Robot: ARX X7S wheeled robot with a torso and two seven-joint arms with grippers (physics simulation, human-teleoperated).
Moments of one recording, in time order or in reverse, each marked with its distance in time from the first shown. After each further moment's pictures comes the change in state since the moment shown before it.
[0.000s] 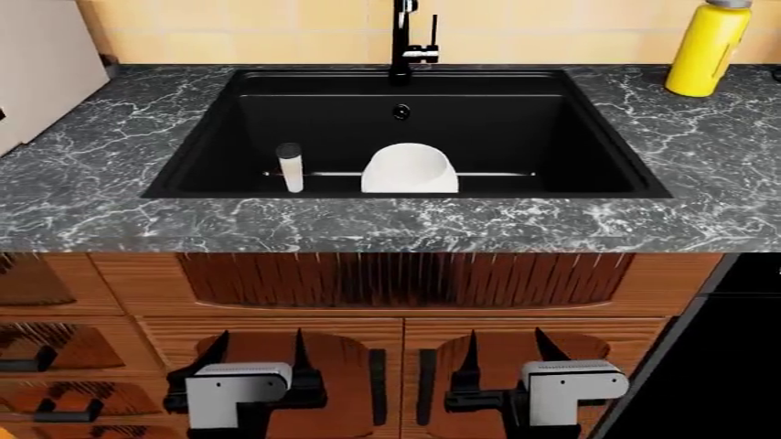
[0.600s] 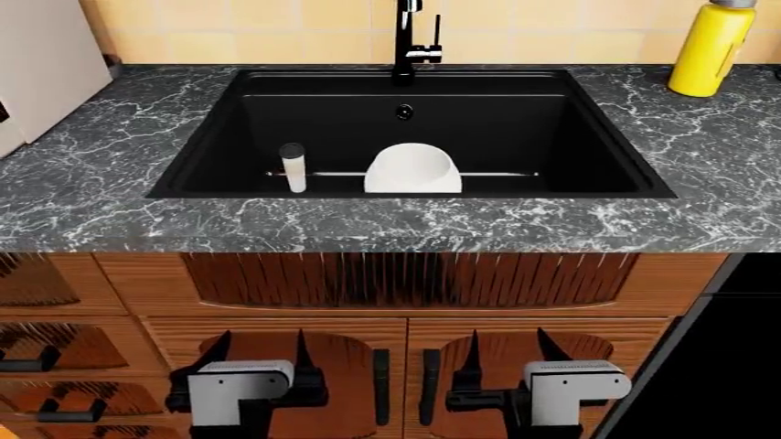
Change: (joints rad) left arm -0.011 -0.018 0.030 -0.001 -0.025 -0.012 -0.031; right arm 0.003 0.022 -0.024 0.000 0.029 -0.007 0.032
